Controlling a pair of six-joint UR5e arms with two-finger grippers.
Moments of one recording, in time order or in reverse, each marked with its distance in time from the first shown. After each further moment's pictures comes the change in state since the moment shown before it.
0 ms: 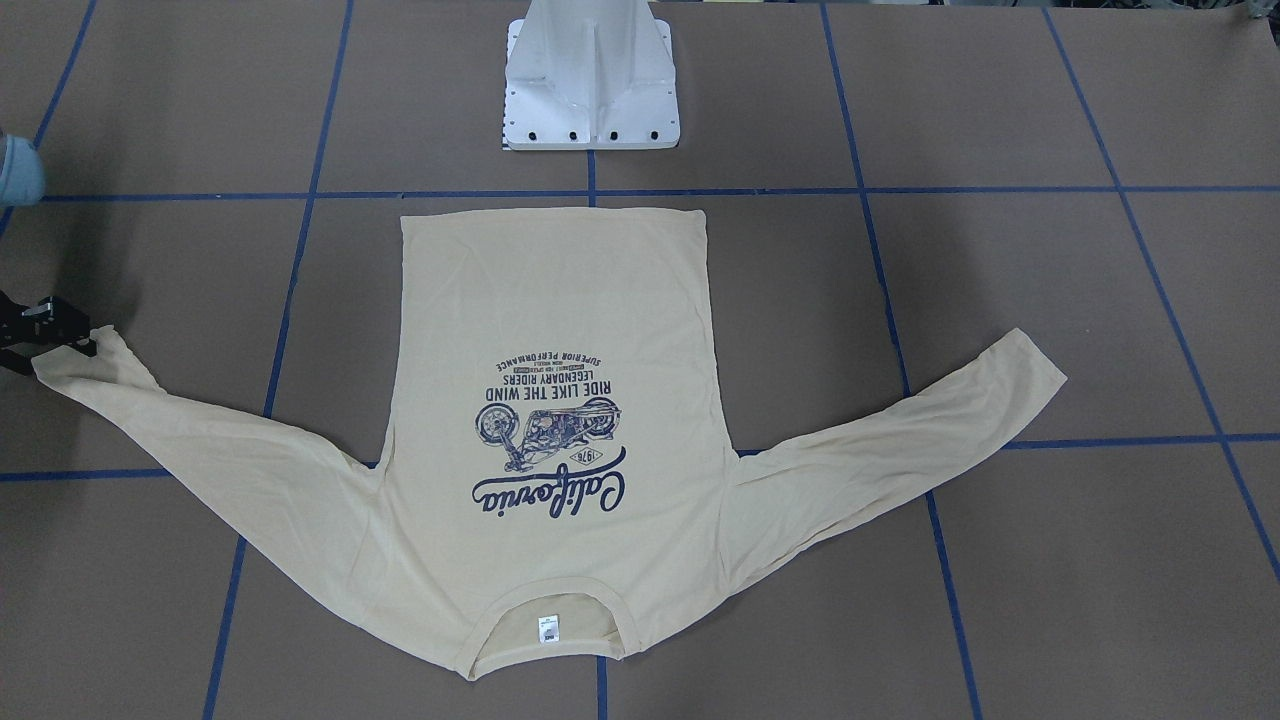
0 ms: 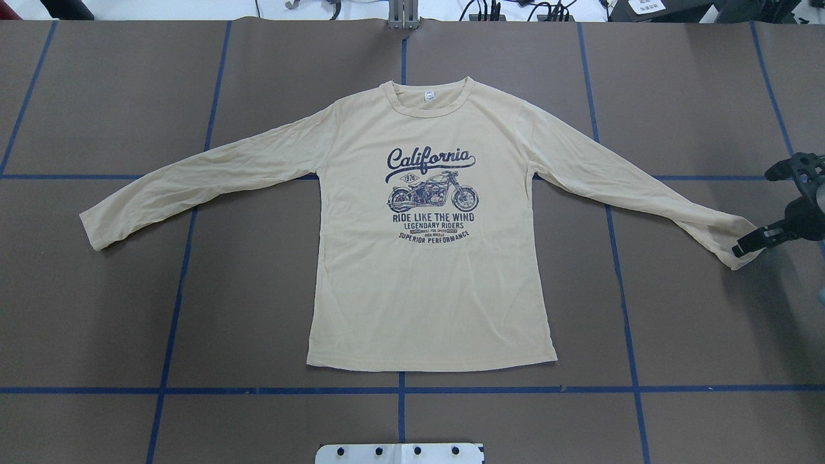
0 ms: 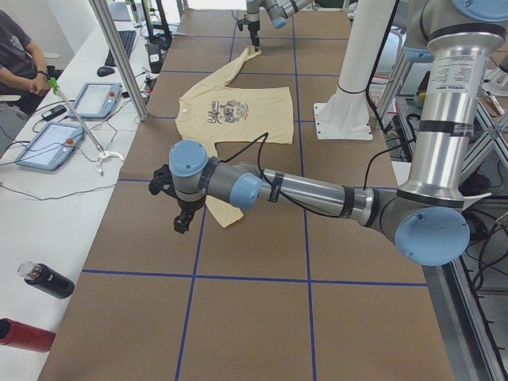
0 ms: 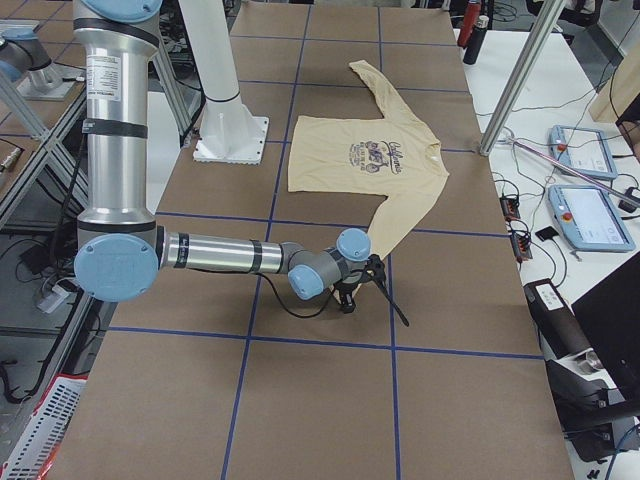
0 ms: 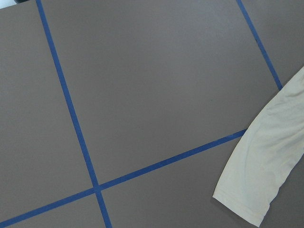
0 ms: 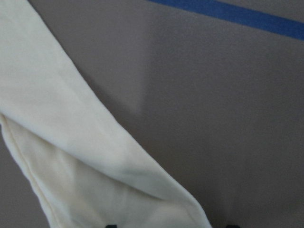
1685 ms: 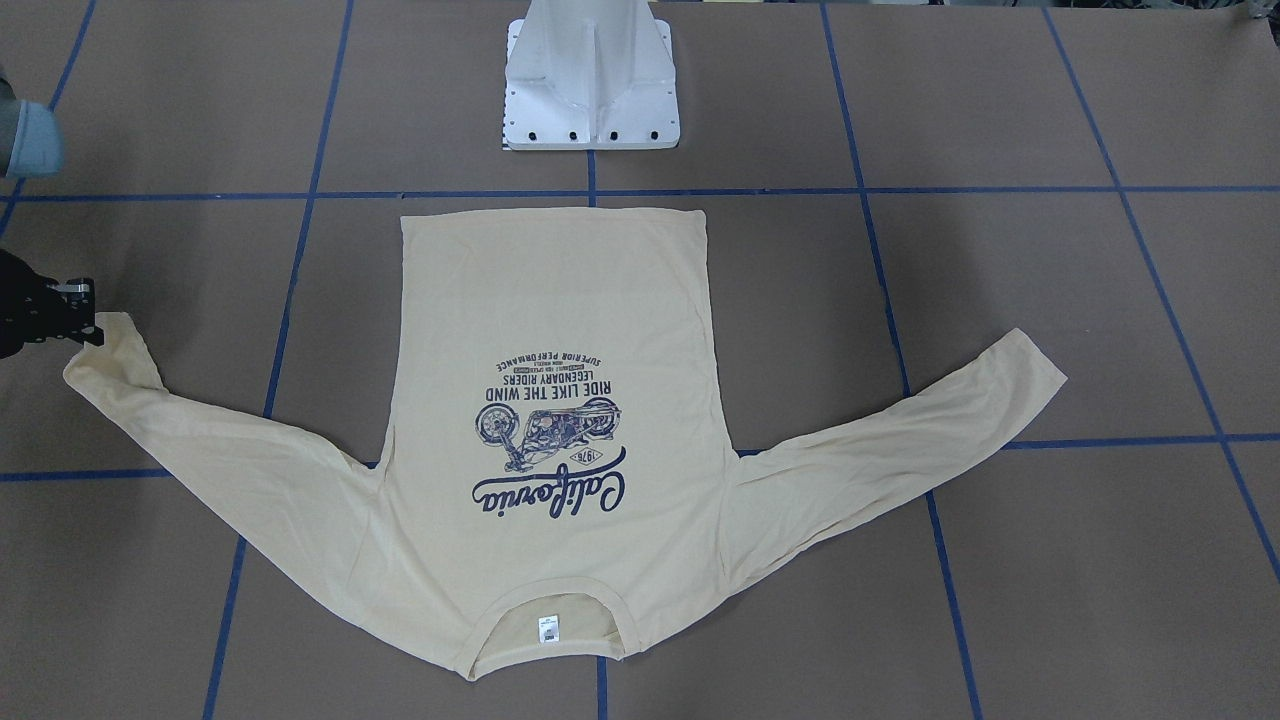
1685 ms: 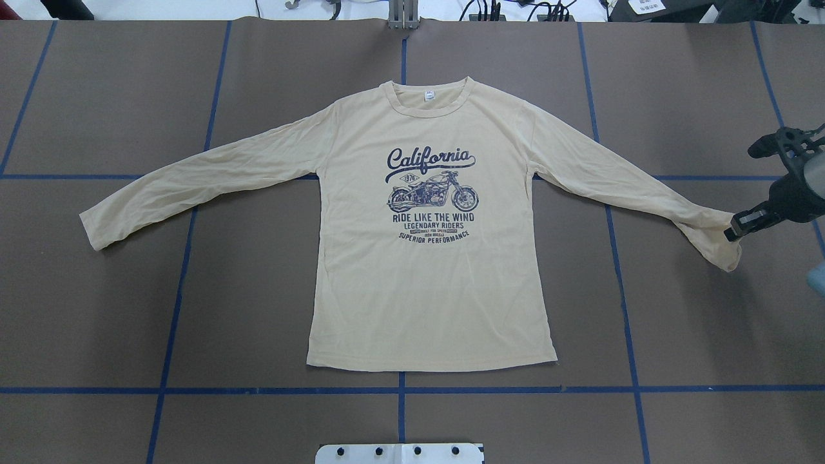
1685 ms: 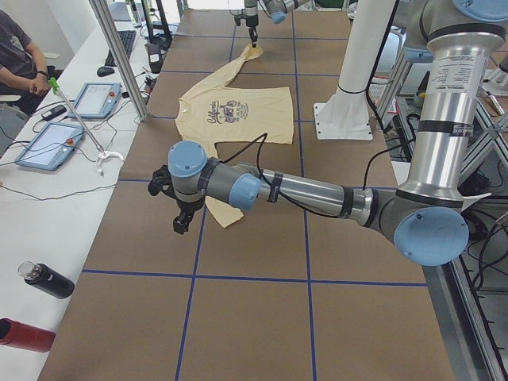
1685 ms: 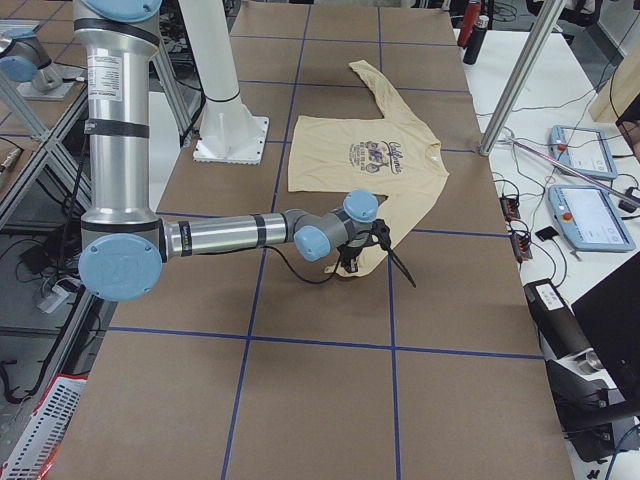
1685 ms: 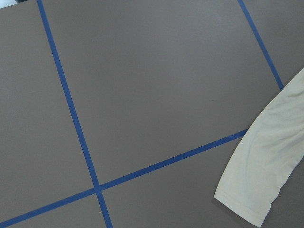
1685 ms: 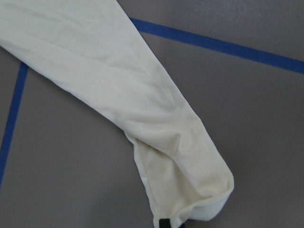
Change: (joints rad) left arm 0.000 -0.007 0.008 -0.001 0.001 -0.001; right arm 0.004 0.025 0.216 -0.204 0.060 0.003
